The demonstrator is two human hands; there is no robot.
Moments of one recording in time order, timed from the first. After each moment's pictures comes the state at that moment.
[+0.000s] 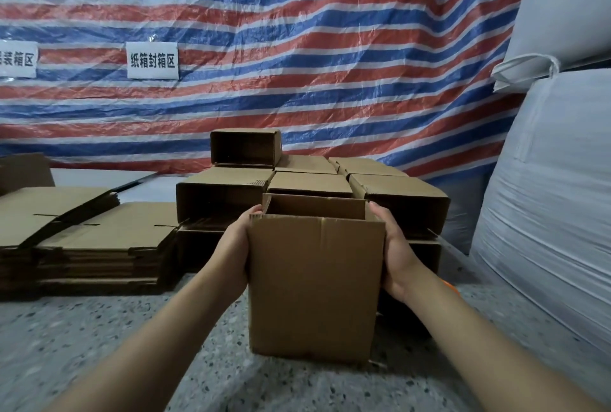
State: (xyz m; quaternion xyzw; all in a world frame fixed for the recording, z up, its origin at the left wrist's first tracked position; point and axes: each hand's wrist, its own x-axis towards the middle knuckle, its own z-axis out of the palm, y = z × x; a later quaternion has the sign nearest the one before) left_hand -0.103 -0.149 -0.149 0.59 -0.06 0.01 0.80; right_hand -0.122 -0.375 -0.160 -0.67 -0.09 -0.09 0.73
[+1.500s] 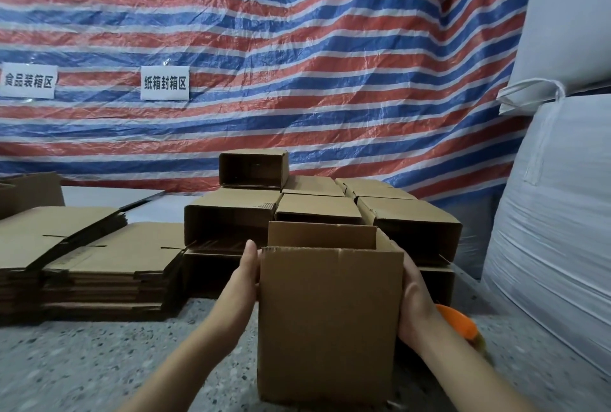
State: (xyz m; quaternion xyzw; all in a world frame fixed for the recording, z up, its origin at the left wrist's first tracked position) left_hand -0.106 -0.139 -0.182 0.70 -0.17 0.05 0.69; right_hand -0.119 -0.381 -0.182 -0.59 -0.07 -0.09 0.80
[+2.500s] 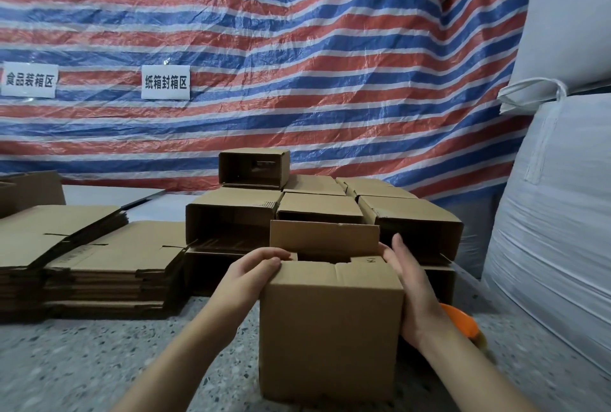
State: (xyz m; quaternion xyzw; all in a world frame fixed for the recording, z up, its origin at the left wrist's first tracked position) left_hand -0.106 -0.130 -0.174 0.73 -0.17 0.07 0.66; right_hand -0.115 -0.385 -0.185 -0.60 -0.07 -0.04 0.80
